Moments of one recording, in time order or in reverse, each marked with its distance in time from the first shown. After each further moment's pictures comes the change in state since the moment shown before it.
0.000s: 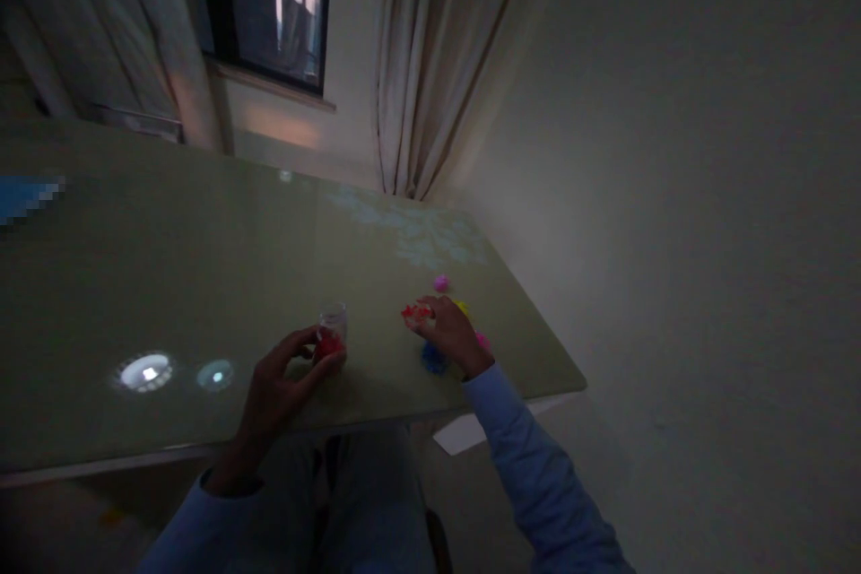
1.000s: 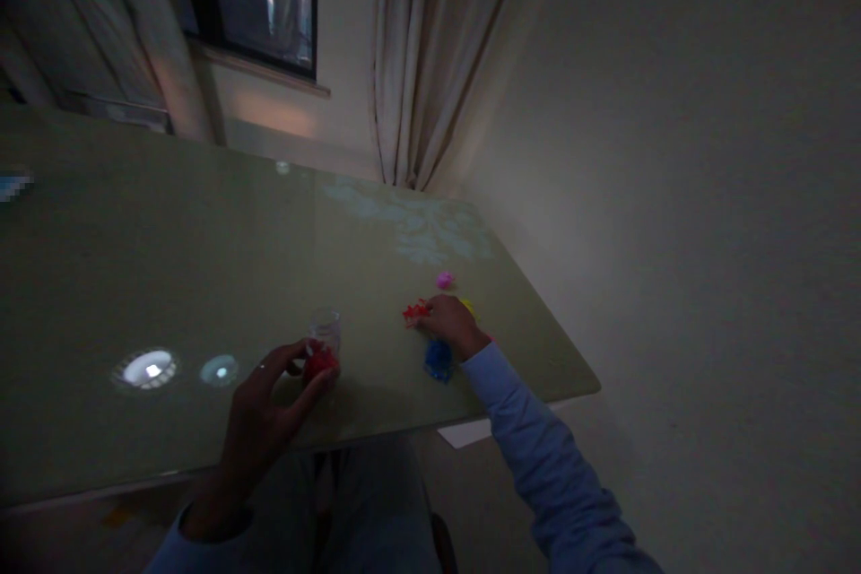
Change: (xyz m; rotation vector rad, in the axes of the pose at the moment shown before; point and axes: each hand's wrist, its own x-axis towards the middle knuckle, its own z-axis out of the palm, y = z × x) left_hand -0.004 0.004 -0.003 0.215 0.010 0.159; right_hand 0.037 0.010 0.008 -0.226 -0.256 0.130
